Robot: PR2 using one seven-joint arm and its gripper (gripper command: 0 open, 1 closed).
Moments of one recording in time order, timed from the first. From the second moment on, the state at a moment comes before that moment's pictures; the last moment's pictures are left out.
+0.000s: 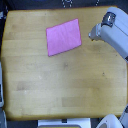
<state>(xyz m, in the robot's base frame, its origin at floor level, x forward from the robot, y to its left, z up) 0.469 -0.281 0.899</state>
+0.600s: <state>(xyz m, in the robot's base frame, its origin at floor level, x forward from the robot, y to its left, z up) 0.483 -0.276 0.894</state>
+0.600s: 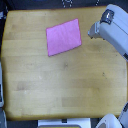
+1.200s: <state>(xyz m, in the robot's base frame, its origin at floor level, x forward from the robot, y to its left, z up) 0.548 -0.231 0.849</state>
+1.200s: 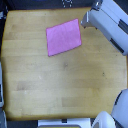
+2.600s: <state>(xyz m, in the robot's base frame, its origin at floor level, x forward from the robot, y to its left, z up) 0.604 -0.164 0.751</state>
